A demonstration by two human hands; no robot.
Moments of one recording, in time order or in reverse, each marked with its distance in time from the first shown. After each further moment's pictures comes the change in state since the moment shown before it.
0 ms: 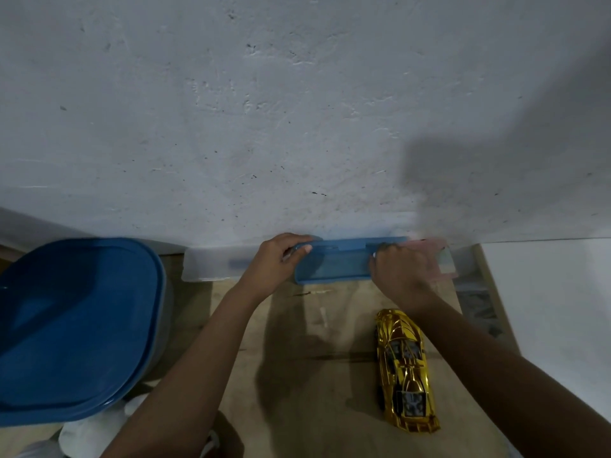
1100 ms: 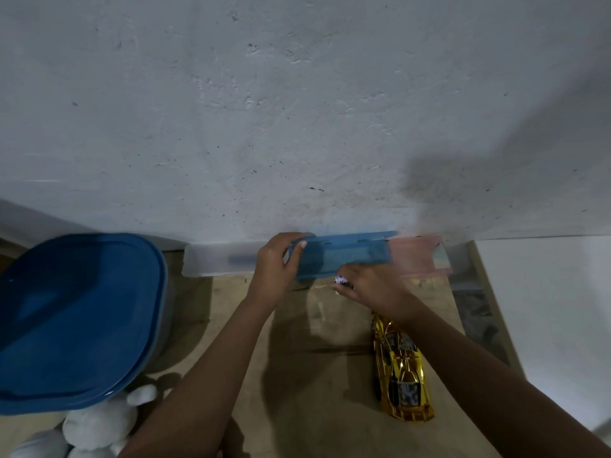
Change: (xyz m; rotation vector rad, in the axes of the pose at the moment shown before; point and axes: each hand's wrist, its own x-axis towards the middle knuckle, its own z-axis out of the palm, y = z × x) left_hand -0.018 0.000 0.019 0.132 0.317 0.131; right_hand -0.014 -0.021 0.025 0.465 0.185 -0.401
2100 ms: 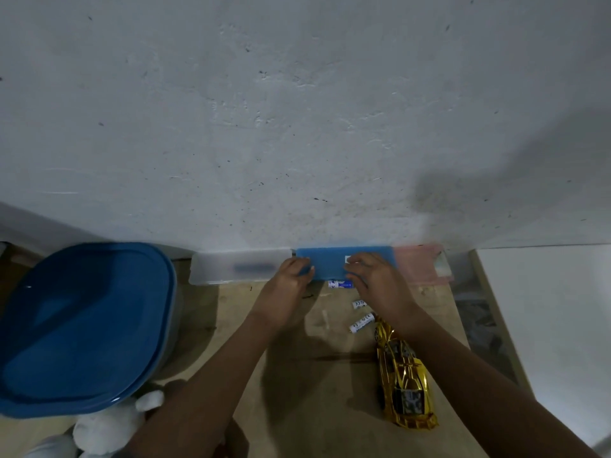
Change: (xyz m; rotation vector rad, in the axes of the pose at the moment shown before) left_hand -0.020 -0.022 0.005 0.517 -0.363 0.238; right_hand 0.004 0.001 -0.003 0.188 0.292 0.144
